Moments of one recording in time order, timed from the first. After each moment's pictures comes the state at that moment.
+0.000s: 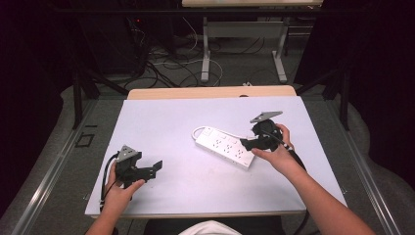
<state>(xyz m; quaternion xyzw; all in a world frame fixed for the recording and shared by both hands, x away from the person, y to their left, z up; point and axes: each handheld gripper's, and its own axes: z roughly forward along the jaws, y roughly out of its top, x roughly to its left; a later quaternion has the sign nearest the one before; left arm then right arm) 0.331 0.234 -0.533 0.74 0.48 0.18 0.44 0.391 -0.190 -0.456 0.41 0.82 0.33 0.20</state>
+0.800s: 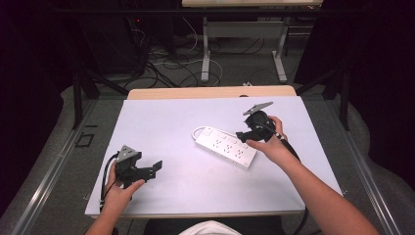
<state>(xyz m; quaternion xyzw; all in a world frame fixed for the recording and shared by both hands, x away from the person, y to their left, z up) 0.331 0.235 -0.532 0.74 0.48 0.18 0.44 0.419 -0.176 -0.451 0.40 0.84 0.32 0.19</state>
